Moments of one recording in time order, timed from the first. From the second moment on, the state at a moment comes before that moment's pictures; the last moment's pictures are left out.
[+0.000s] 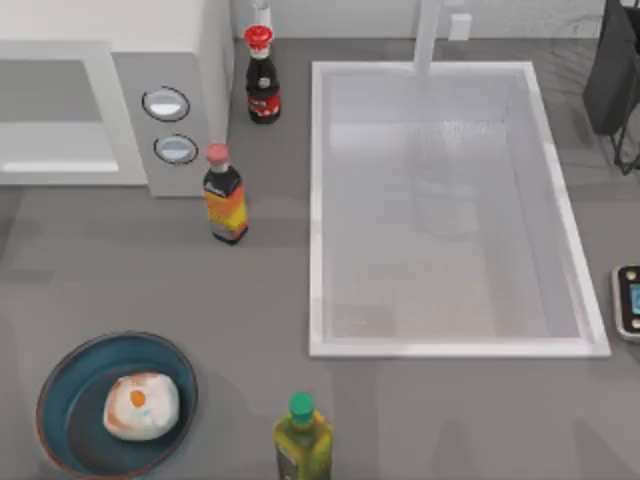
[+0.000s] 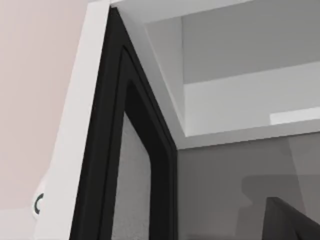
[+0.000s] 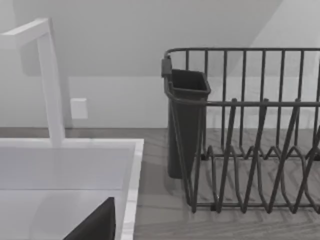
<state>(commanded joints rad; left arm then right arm) 0.43 0.94 0.71 -0.28 0.25 0.45 0.00 0.00 0.00 0.00 0.00 0.00</state>
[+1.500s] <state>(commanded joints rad) 1.05 1.83 1.25 -0.54 0.67 0.93 0.00 0.00 0.00 0.00 0.00 0.00</state>
